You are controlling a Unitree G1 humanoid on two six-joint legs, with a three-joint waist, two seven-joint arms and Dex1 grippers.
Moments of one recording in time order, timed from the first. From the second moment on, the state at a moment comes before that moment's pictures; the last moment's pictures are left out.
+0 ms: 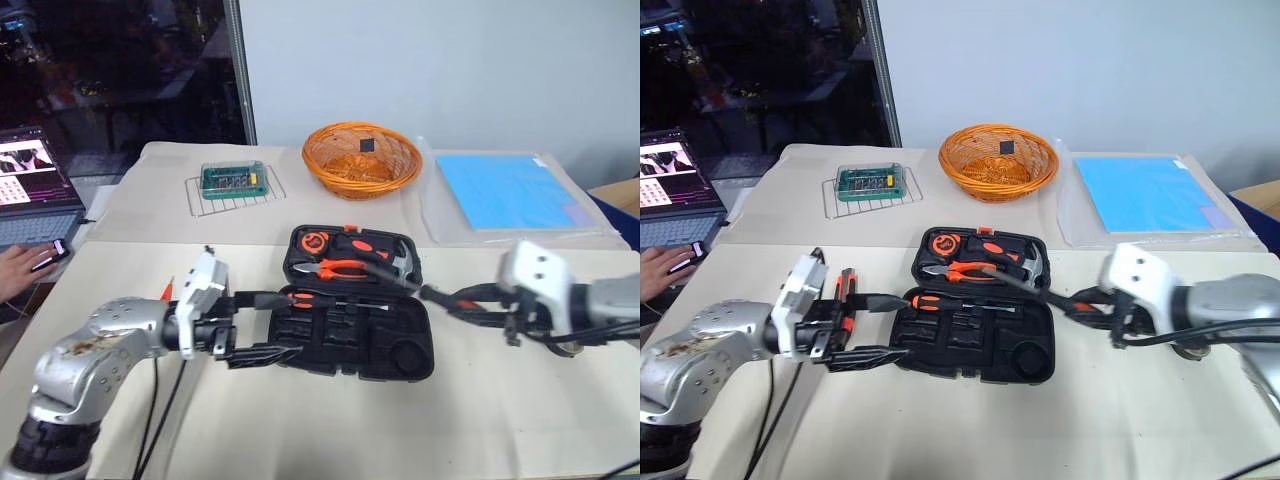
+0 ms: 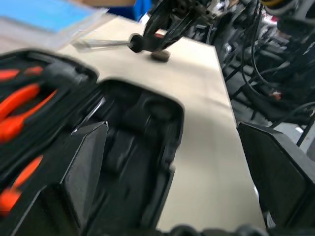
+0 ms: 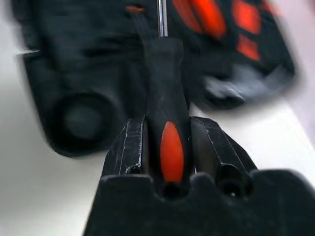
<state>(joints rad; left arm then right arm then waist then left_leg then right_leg) -0.17 0.80 0.16 -0.46 -0.79 0.70 -1.17 -0.28 -1.17 0.03 -0.46 0.40 0.56 1.06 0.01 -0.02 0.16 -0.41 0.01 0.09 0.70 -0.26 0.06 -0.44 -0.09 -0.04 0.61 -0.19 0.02</state>
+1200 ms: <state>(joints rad) -0.10 0.84 0.18 -0.40 -0.73 0.58 -1.24 -0.52 -0.87 0.34 -0.29 0.10 0.62 1.16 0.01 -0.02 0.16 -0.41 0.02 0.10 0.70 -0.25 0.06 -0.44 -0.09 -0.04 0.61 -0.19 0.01</state>
